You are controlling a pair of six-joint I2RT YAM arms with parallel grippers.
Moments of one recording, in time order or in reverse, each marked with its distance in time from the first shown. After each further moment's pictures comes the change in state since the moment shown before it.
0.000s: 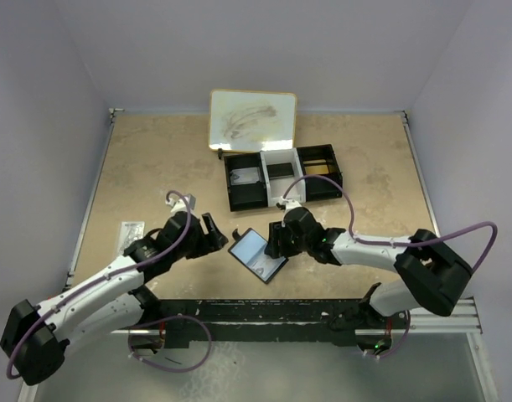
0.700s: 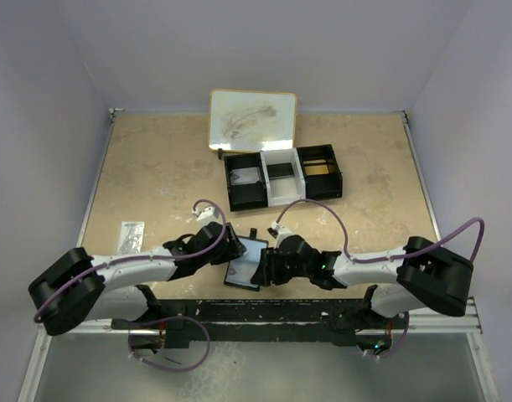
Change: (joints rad) left arm -0.206 0.364 -0.093 0.387 -0.069 -0.164; right arm 0.245 -0.034 -0.168 0.244 -0.075 0.294
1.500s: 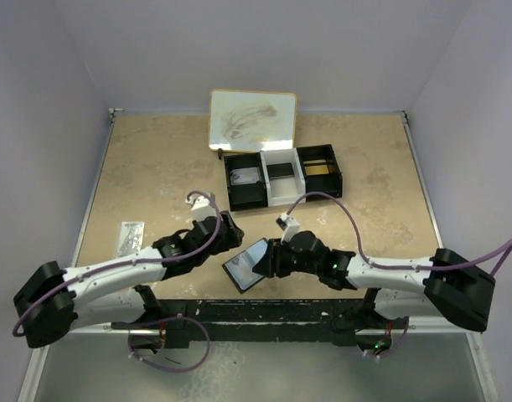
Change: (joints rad) left arm -0.057 -0.035 0.156 -0.108 -0.213 0.092; right arm 0.004 -0.172 -0.015 -0.010 0.066 0.007
